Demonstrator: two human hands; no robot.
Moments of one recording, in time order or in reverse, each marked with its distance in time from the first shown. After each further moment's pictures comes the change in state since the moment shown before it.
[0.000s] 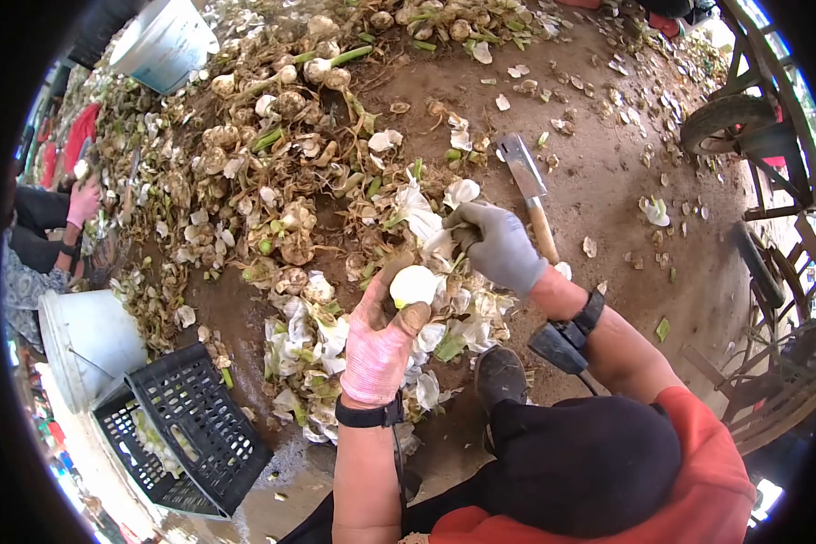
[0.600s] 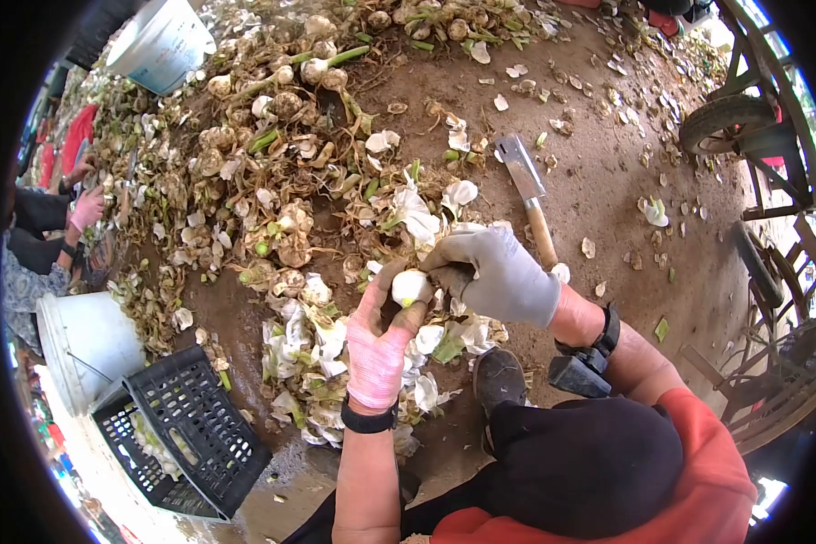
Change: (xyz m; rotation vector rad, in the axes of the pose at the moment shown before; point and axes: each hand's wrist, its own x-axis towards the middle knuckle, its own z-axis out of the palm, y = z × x) left_hand -0.003 0.002 0.007 0.222 0.085 0.021; right_hand -0.016 -0.049 -0.019 0.158 -0.159 -0.257
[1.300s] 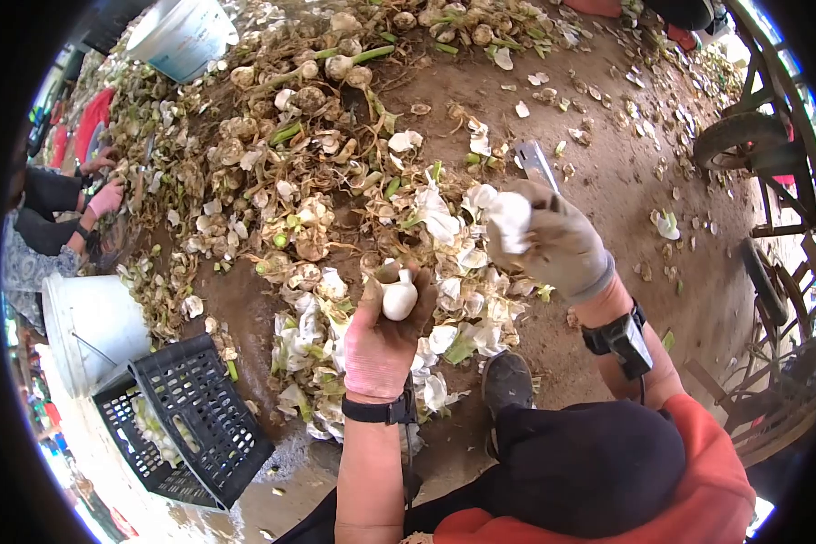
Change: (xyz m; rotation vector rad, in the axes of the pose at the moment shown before) left_hand 0.007 -0.005 -0.018 -0.734 0.084 -0.127; right_hand 0.004 0.012 -0.035 1.414 -0.008 0.275
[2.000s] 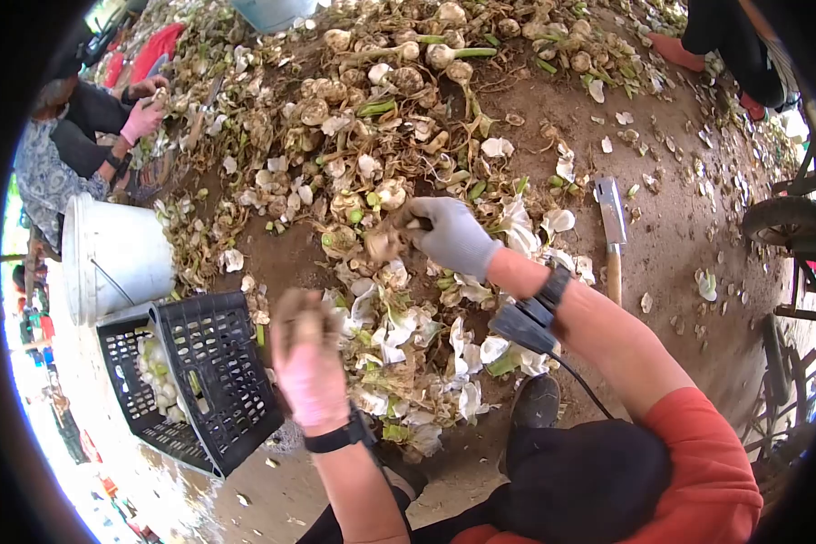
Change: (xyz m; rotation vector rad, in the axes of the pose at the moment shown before) left_hand -0.053 0.099 -0.046 0.474 0.447 0.671; right_hand 0.151 0.119 0.043 -1.445 -0.126 0.033
